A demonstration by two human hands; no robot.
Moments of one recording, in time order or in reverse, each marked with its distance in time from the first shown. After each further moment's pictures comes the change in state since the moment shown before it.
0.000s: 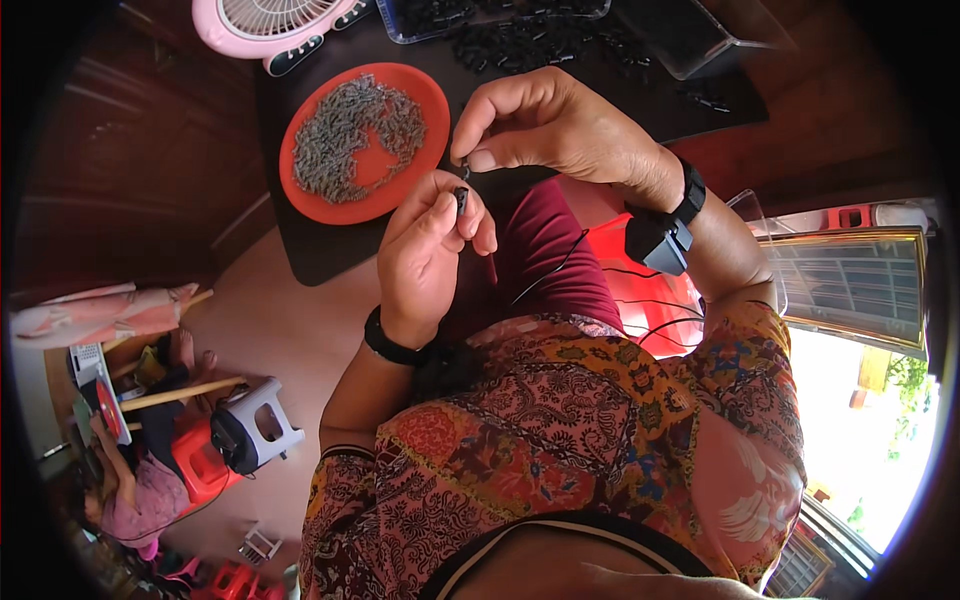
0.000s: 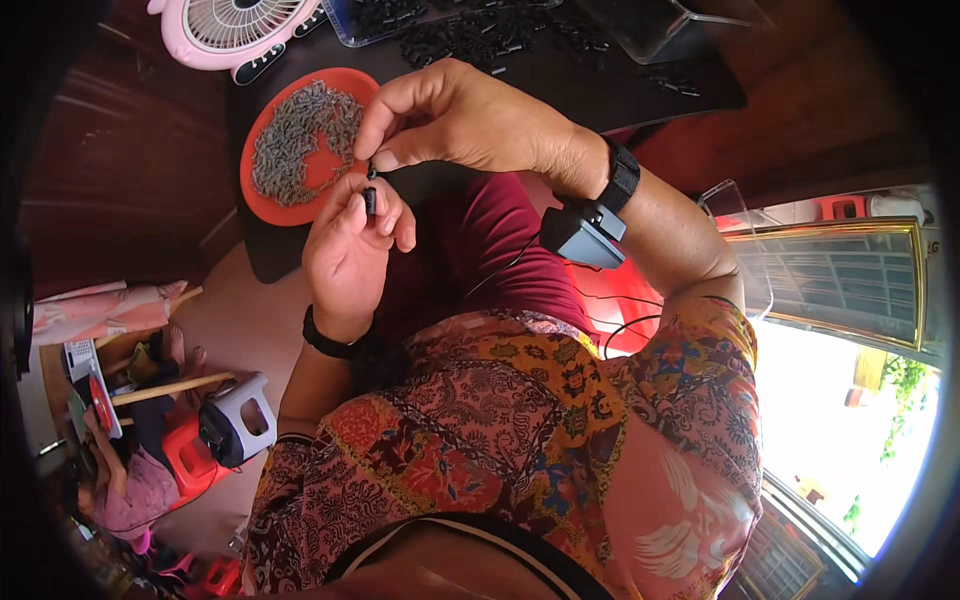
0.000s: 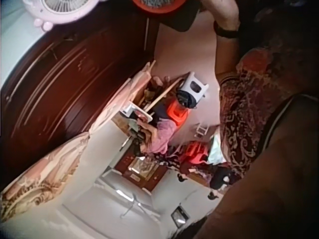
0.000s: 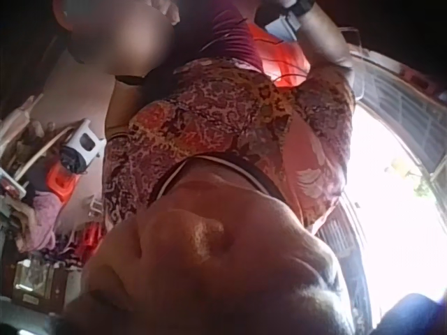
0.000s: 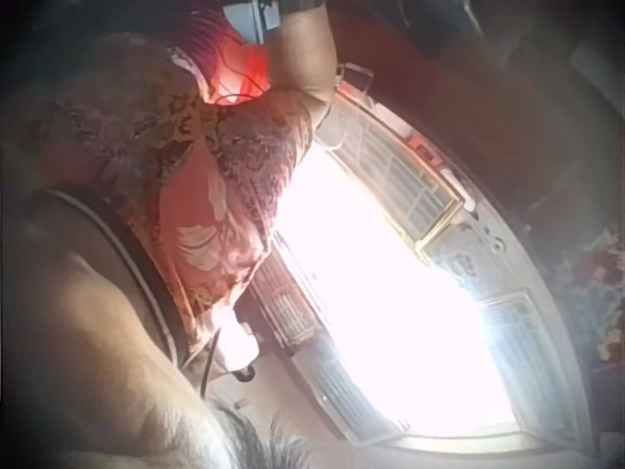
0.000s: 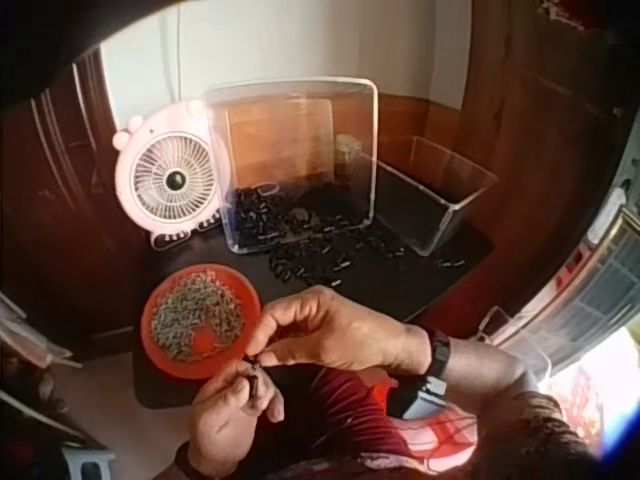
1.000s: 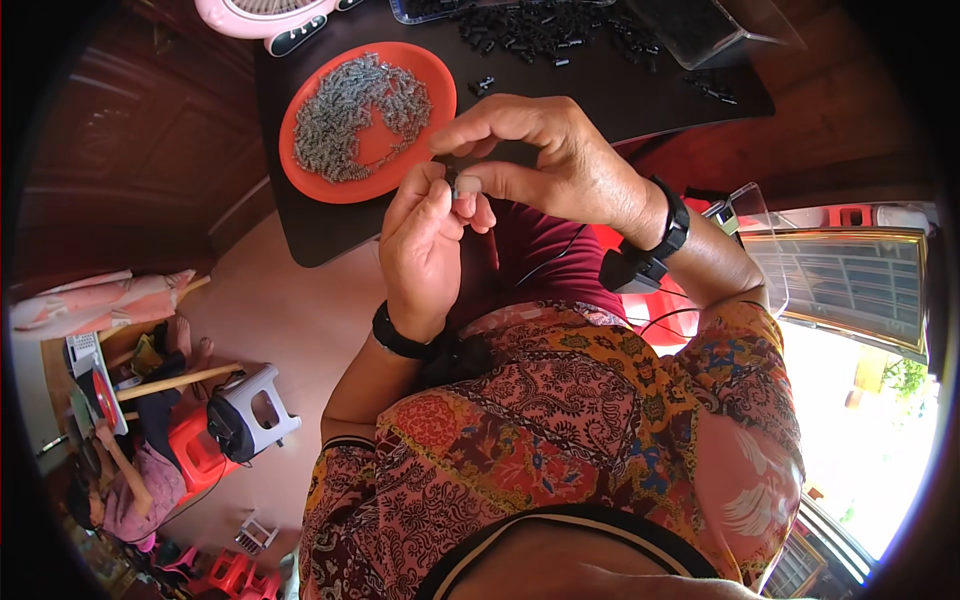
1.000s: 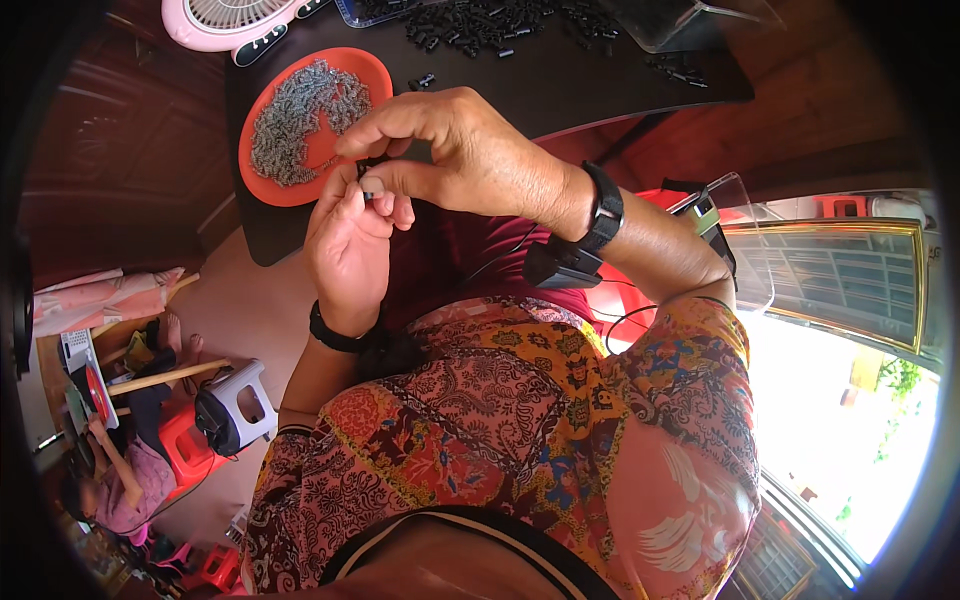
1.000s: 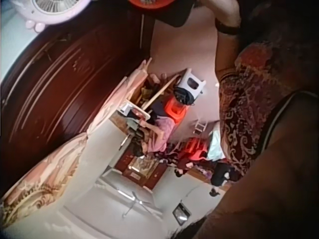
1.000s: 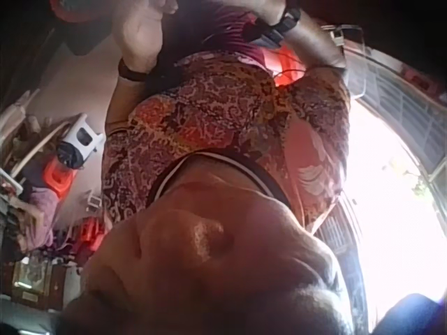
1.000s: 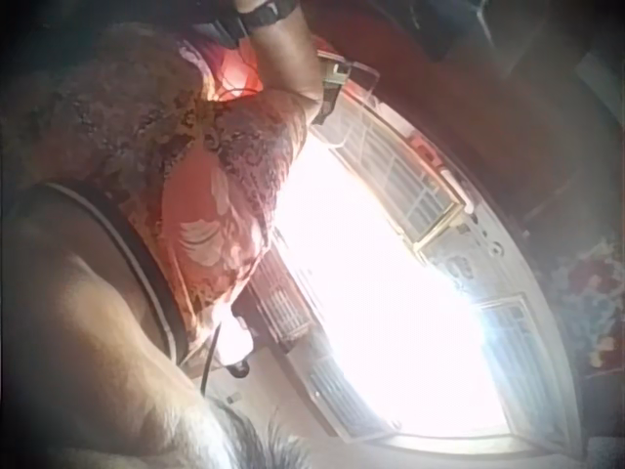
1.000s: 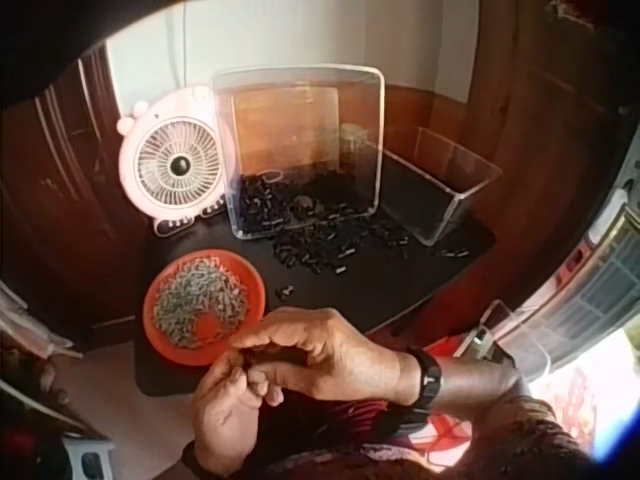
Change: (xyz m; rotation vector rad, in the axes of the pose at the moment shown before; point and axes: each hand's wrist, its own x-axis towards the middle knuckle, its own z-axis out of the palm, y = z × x) left_hand -0.012 -0.010 0.000 -0.045 0.134 0.084; right_hand -0.010 0.020 0.038 -0.379 0.239 -0.307
